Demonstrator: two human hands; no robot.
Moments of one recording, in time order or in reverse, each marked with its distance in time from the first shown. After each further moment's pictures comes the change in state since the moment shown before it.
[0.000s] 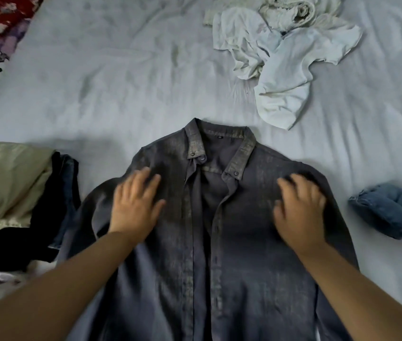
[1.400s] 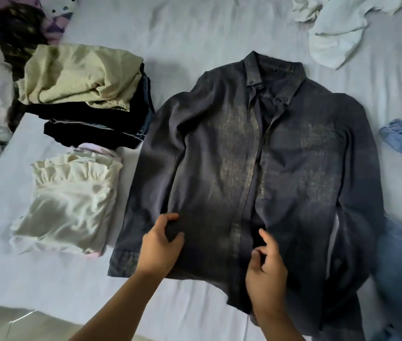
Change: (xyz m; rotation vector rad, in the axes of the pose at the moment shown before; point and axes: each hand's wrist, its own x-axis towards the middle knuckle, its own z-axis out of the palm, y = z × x) left_hand -0.303 0.017 -0.089 -0.813 -0.265 -0.727; right_hand -0.316 -0.161 -0.064 0.676 -0.224 0.558
